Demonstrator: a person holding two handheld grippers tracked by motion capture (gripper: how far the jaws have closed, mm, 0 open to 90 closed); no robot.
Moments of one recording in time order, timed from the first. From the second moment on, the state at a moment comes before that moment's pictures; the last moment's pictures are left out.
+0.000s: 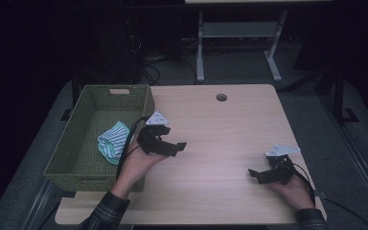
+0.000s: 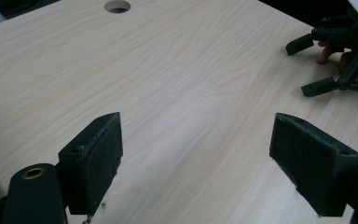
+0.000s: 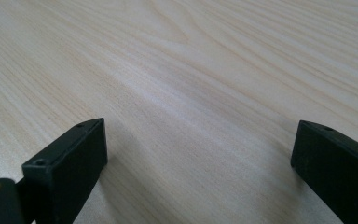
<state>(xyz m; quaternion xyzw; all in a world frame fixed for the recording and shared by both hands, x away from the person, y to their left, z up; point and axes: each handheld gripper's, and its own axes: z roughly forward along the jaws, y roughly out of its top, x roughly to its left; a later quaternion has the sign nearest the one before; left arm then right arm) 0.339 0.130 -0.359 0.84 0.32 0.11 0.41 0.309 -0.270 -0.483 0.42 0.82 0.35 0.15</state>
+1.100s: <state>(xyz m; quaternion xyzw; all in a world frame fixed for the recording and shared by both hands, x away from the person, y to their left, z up) 0.340 0.086 -0.447 0.88 0.31 0.12 0.35 0.309 -0.270 -0.483 0.42 0.82 0.35 0.15</state>
